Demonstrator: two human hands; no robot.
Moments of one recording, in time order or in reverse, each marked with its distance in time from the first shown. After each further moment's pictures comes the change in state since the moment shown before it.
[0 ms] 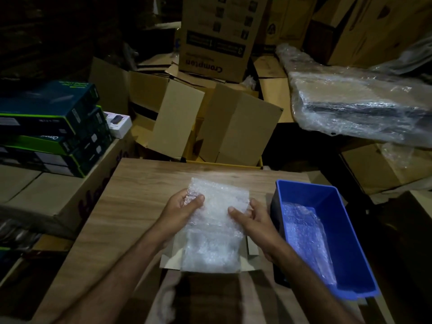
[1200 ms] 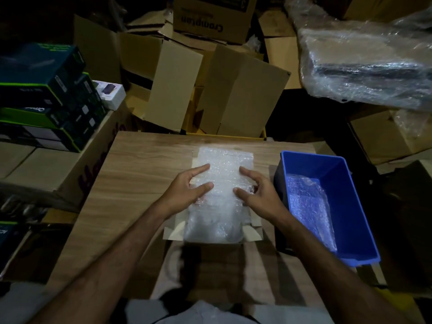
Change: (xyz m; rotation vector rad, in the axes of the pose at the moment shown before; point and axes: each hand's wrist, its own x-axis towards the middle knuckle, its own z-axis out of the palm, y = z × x) left_hand 0.030 -0.037 -0.006 0.342 -0.123 0.088; right_hand 0.037 0.037 -0.026 -0.430 0.039 -0.158
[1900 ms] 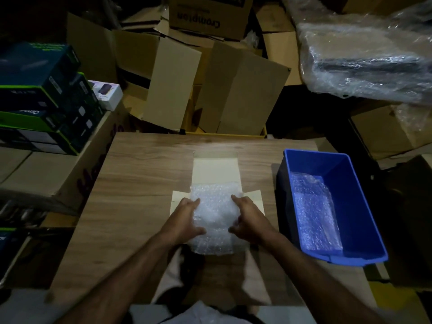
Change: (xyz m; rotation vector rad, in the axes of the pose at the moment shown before) left_hand -0.019 -0.080 0.016 0.569 -0.097 -0.202; right_hand -0.010 0.046 0.050 -0.596 -0.212 0.128
